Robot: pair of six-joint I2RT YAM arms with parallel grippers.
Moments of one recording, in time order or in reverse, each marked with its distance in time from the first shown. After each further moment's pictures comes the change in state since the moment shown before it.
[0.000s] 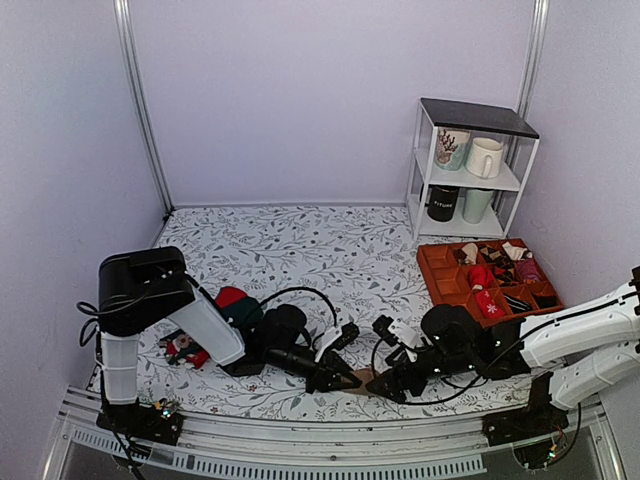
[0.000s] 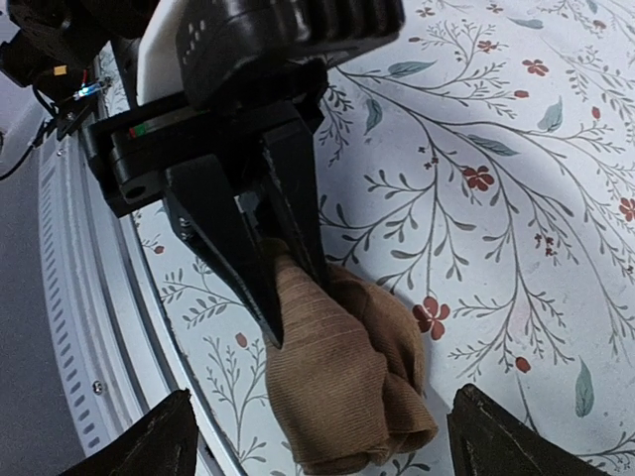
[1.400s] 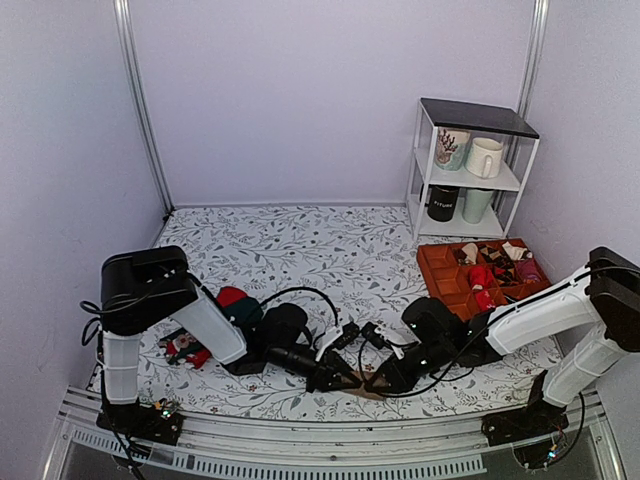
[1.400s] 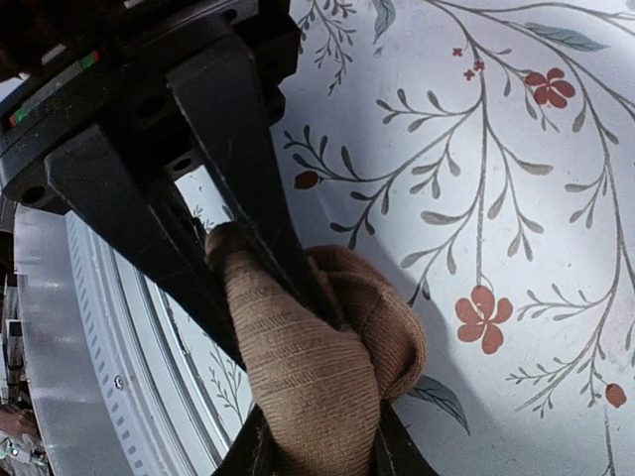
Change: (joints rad) left arm 0.009 0.017 0.016 -0.002 0.032 0.002; right arm -0.118 0.272 0.079 0.036 -0.312 0.061
